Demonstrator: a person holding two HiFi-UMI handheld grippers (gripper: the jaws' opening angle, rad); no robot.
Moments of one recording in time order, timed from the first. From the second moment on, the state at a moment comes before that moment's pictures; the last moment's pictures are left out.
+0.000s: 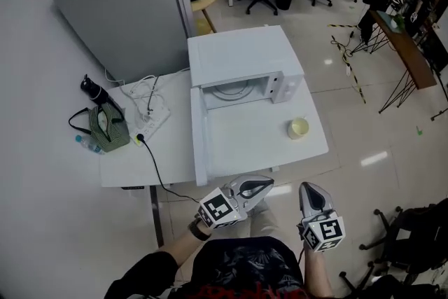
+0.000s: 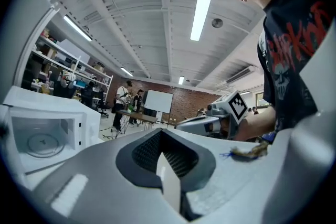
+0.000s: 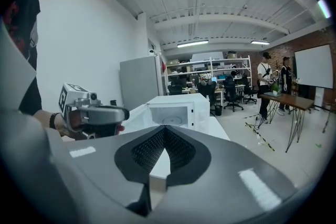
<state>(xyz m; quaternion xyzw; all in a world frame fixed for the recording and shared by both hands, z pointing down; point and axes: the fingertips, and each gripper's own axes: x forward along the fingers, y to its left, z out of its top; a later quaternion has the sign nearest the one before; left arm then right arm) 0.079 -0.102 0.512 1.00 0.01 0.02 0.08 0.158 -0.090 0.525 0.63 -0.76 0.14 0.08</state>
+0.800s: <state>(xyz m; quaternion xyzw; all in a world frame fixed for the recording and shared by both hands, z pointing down) 0.152 -0.297 0.527 0.96 -0.21 0.06 0.16 0.305 -0.279 0.762 0.53 -0.78 0.25 0.24</state>
